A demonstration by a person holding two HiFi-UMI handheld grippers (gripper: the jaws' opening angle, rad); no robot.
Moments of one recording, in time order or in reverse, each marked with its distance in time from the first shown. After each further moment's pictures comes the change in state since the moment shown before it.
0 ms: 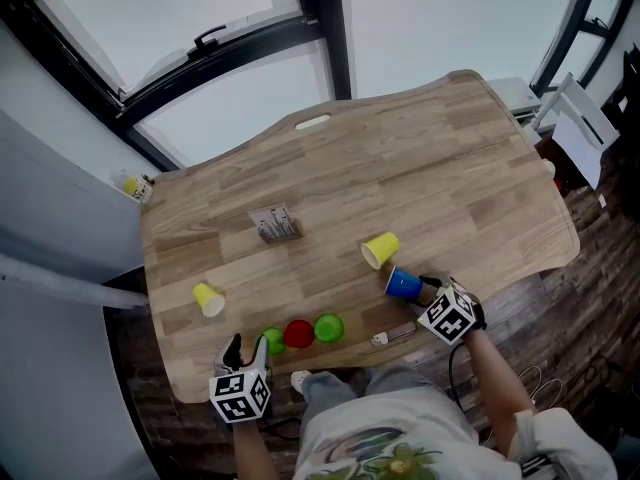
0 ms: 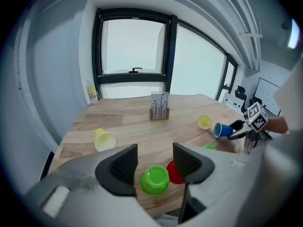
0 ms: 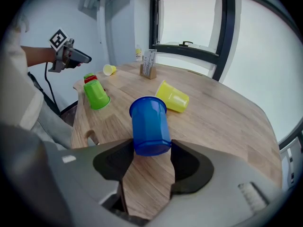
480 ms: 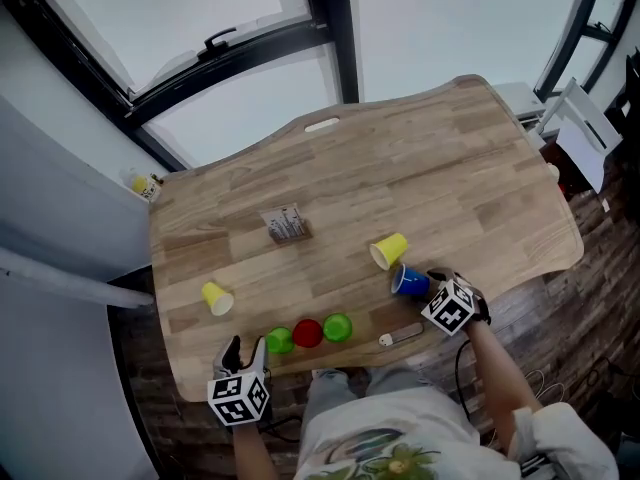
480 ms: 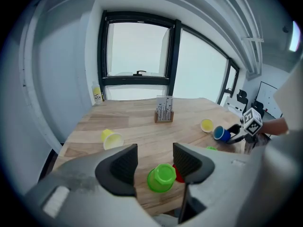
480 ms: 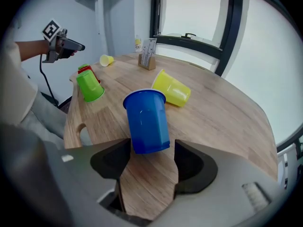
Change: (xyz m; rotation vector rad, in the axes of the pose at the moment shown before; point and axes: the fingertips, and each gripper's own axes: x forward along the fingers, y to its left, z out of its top) left arm -0.016 0.020 0.002 -0.029 -0.031 0.010; right arm 0.016 -0.009 -0.009 -0.024 0.099 -0.015
